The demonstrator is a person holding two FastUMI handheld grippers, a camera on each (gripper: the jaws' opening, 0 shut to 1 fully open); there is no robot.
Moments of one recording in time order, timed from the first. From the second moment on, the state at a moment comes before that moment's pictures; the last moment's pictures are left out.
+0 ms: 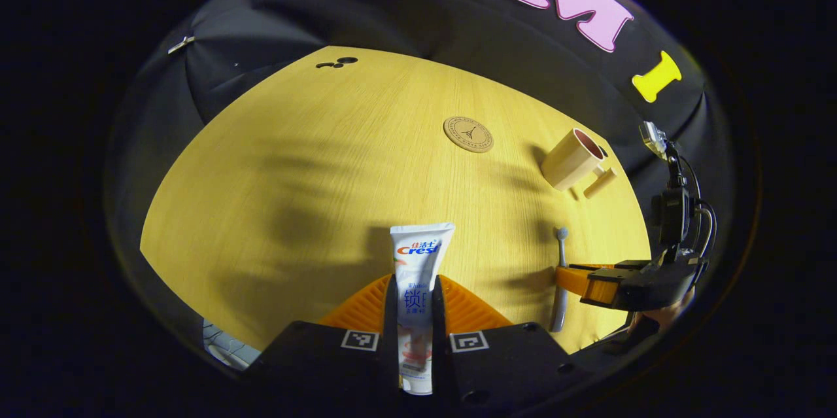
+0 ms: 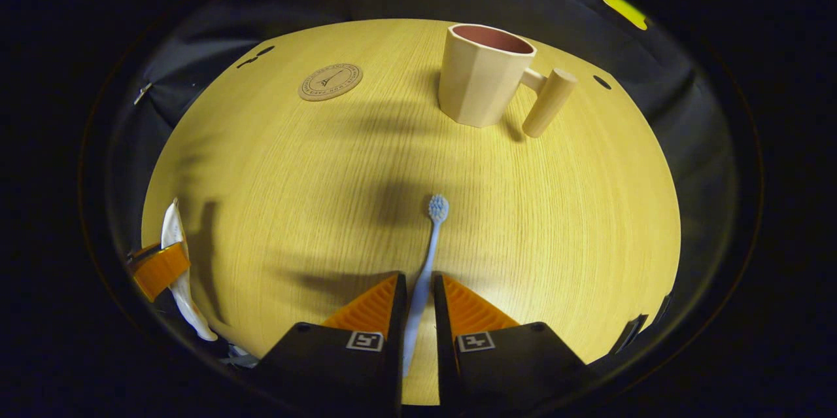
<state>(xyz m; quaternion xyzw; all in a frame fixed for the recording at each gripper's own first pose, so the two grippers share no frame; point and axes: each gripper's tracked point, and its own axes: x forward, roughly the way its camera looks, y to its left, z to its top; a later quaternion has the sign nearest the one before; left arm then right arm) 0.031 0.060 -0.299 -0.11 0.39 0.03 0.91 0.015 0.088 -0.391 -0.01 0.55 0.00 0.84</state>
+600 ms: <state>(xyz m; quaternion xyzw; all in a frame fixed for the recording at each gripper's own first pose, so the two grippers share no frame) 0.054 0.031 -0.253 -0.15 0.32 -0.01 0.94 0.022 0.084 -0.334 0.10 0.43 0.02 0.90</state>
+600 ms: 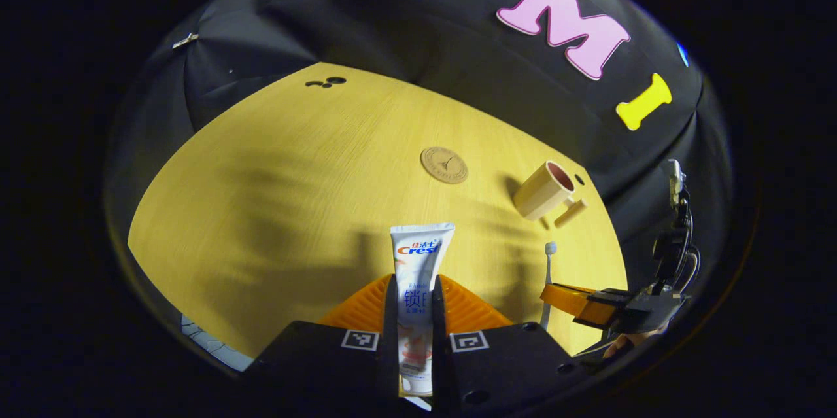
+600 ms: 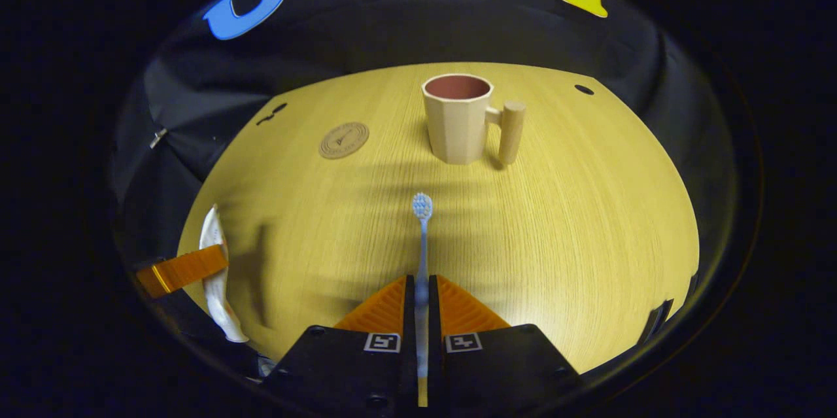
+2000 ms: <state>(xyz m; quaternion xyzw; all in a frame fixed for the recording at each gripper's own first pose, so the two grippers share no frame) 0.297 -0.181 -0.134 -0.18 -0.07 -0.21 0.96 0.118 -0.035 -0.237 0.23 0.15 0.07 0.96</state>
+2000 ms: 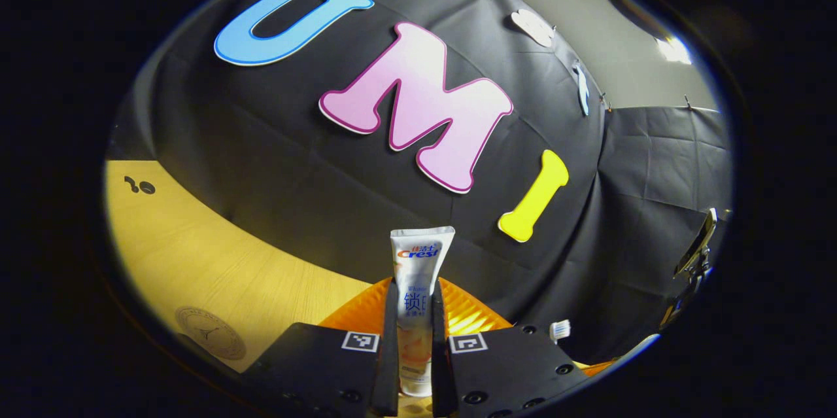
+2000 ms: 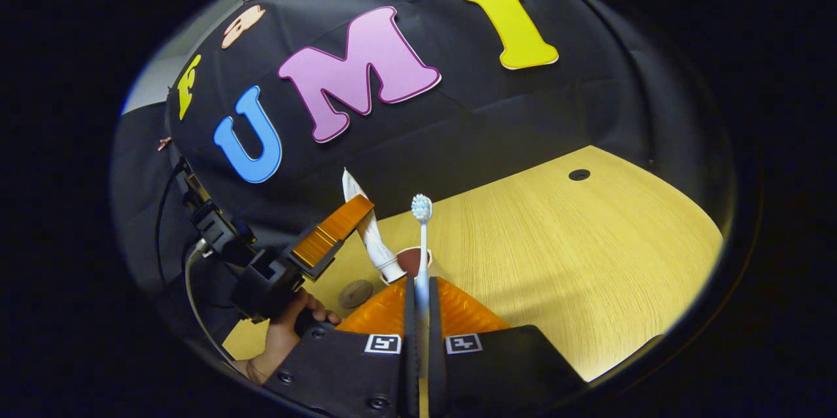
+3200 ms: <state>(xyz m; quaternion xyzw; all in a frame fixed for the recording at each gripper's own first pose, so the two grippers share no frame) 0.294 -0.179 -0.195 -0.16 0.00 -0.20 0.97 0.144 -0.037 -0.234 0.26 0.14 0.06 0.95</state>
